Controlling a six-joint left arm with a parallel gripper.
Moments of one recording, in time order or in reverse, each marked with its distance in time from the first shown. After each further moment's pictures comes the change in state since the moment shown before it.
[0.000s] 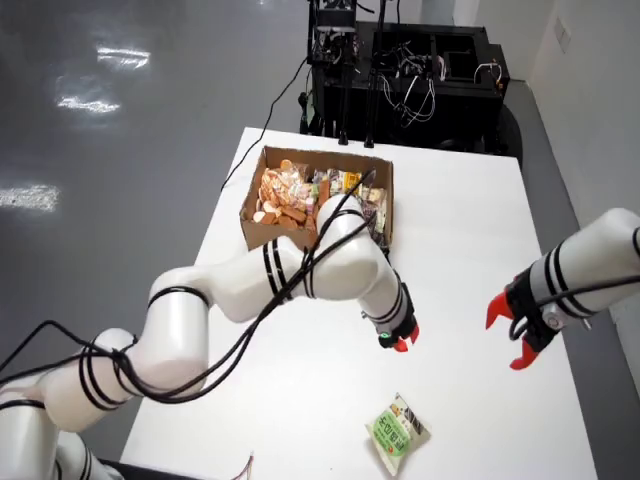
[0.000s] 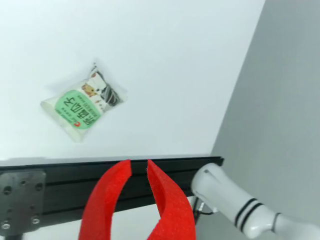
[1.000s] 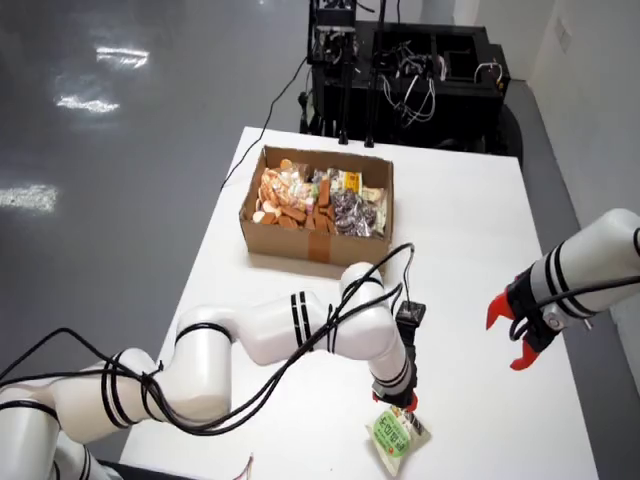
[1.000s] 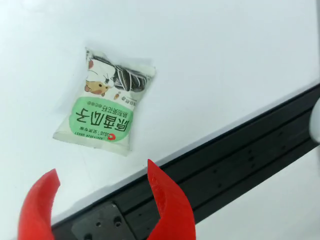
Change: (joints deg) arm -2.1 11.7 -3.0 -4.3 -0.9 32.8
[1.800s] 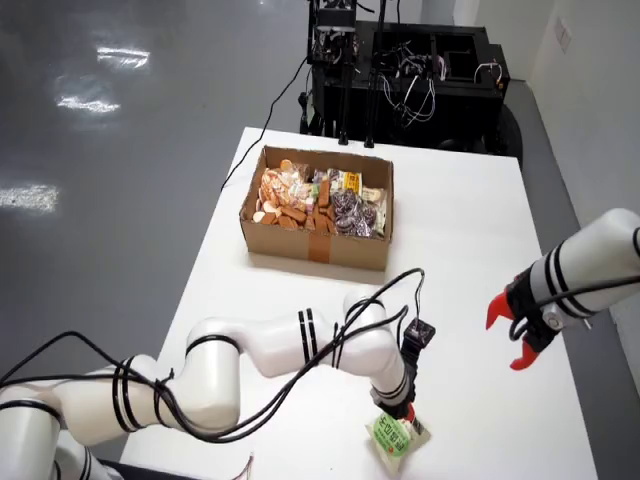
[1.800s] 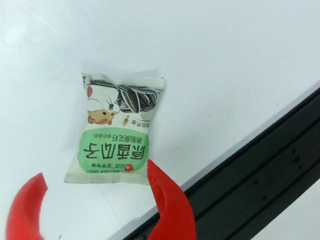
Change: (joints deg) arm 0.6 5.8 -1.6 0.4 -3.7 14.0
